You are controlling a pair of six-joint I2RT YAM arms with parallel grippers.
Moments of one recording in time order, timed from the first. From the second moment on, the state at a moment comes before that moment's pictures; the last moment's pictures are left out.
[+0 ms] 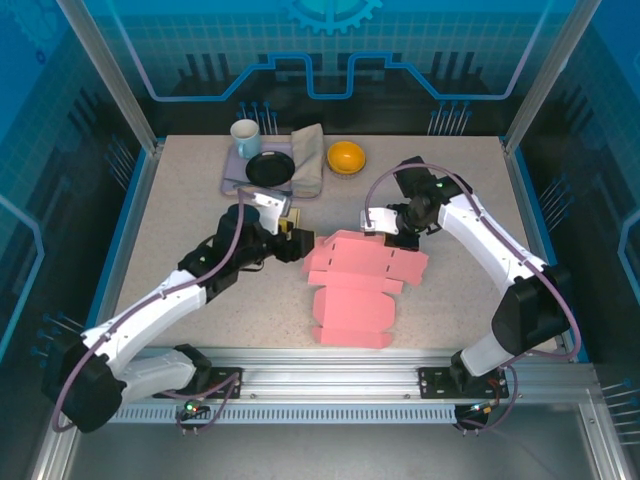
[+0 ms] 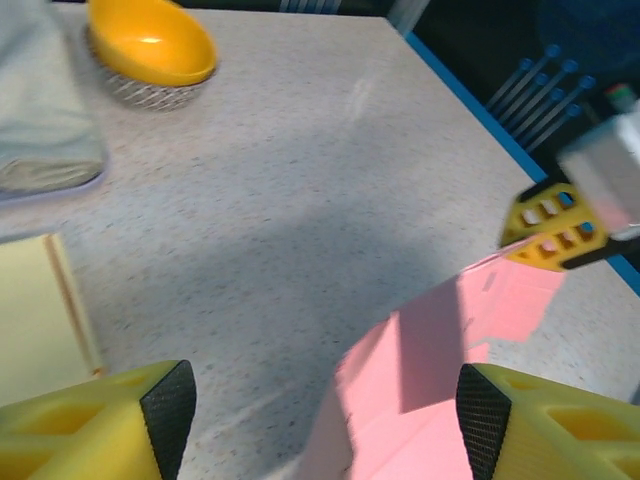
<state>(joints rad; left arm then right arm) -0.55 1.12 0.81 -0.14 0.20 -0.33 0.39 1.55 1.38 -1.11 -0.22 -1.12</state>
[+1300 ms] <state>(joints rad) -0.62 1.35 1.03 -0.30 0.21 -0.18 0.43 1.54 1.37 -1.06 -0.20 -1.15</state>
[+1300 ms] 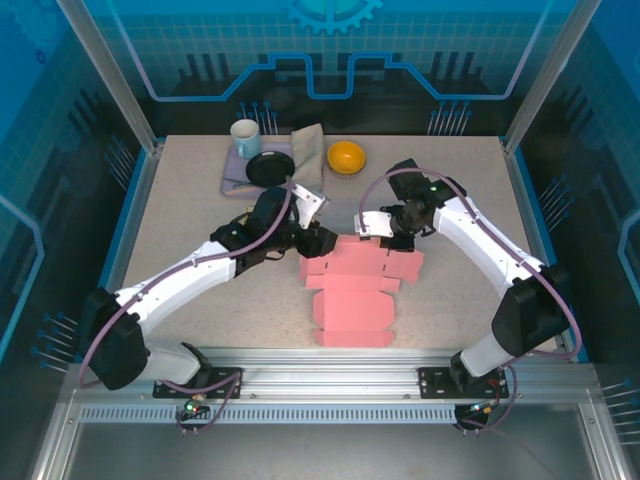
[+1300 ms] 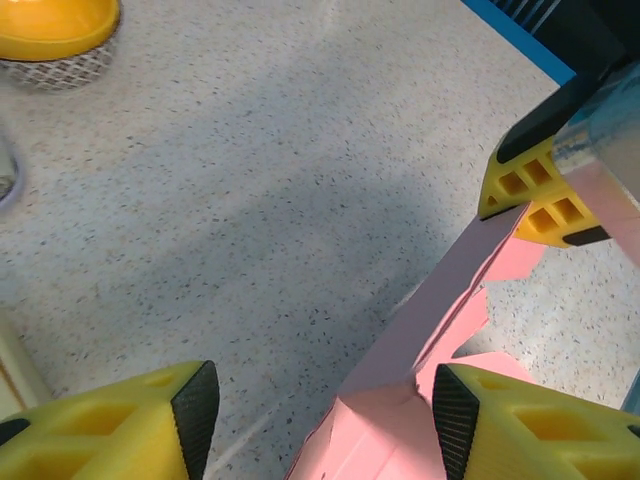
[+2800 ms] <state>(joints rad) -0.75 1.24 0.89 -0.39 -0.32 -0.37 0.57 1.61 1.44 -0.92 0.10 -0.95</state>
